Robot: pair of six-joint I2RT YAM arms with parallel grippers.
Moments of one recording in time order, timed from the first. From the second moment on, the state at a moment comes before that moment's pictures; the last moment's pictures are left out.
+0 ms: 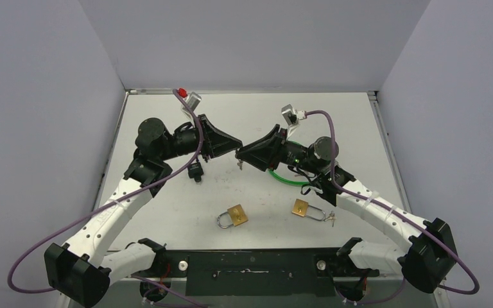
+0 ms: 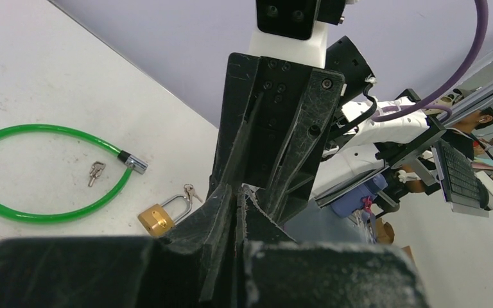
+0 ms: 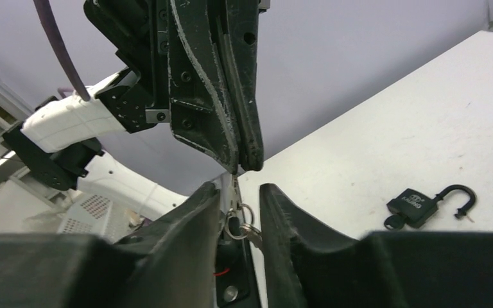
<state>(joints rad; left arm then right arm) -0.46 1.09 0.99 0.25 0.81 -0.79 0.69 1.16 0.84 0.57 -0.61 0.70</state>
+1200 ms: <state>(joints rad) -0.47 1.04 1.08 -0.07 0.39 -0.66 0.65 1.14 0.77 0.41 -0.46 0.67</state>
